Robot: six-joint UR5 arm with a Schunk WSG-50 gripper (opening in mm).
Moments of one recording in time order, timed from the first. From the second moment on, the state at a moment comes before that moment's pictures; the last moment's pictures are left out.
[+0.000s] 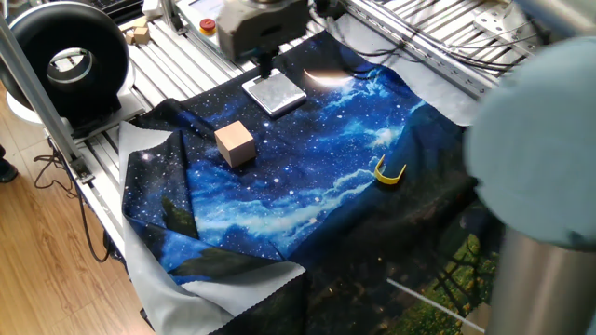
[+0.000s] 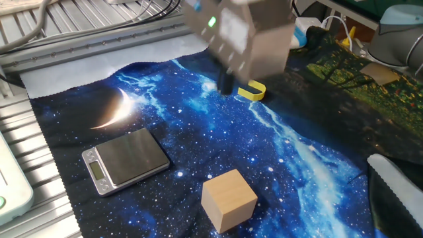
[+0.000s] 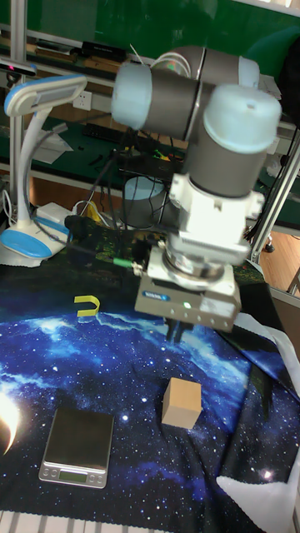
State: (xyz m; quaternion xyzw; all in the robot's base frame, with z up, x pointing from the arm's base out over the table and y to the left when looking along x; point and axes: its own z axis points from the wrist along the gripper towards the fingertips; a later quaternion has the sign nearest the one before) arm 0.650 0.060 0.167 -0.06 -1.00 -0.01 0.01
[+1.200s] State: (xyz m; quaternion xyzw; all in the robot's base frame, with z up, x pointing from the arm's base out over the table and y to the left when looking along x) arm 0.718 0.138 0.078 -0.11 -0.99 -0.01 -0.02
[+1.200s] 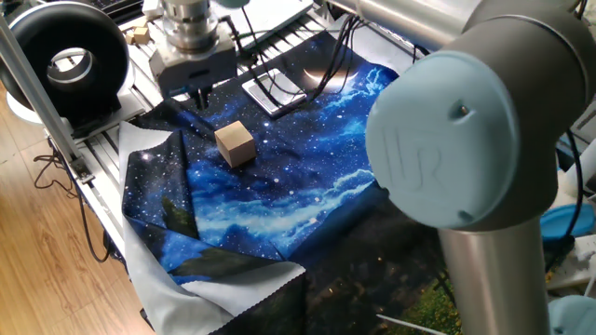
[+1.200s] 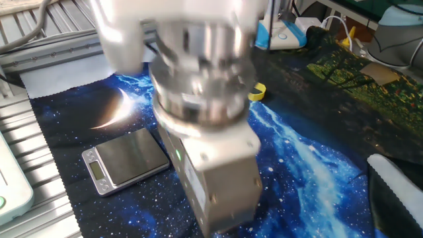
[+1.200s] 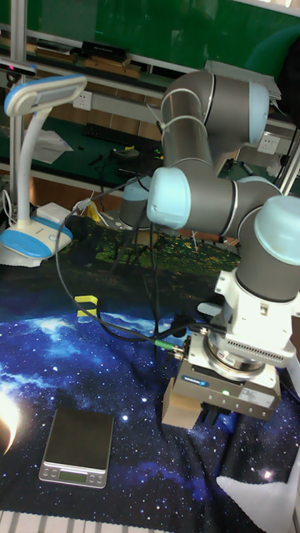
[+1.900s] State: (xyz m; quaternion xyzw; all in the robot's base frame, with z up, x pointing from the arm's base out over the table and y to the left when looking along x) arm 0.684 0.118 0.059 -0.09 -1.00 0.00 -0.02
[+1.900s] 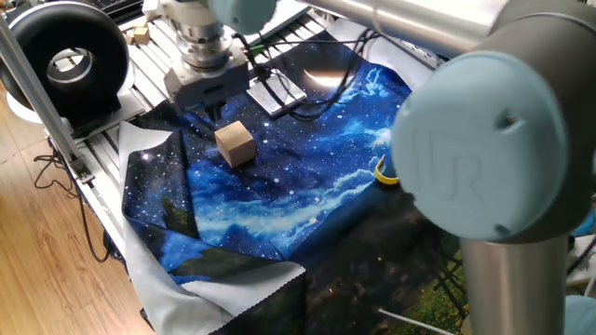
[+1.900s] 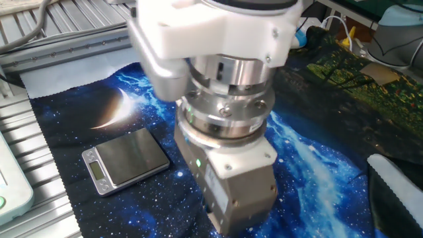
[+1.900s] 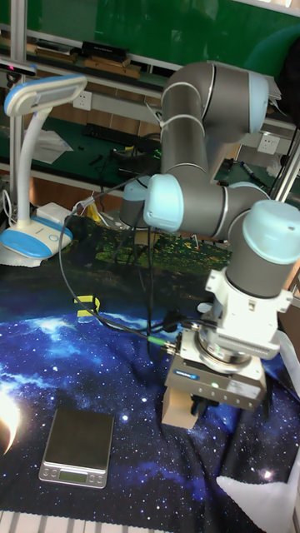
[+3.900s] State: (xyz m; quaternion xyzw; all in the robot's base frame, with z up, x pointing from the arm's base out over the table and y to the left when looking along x) arm 0.674 0.114 0.043 -0.07 -1.00 -0.01 -0.01
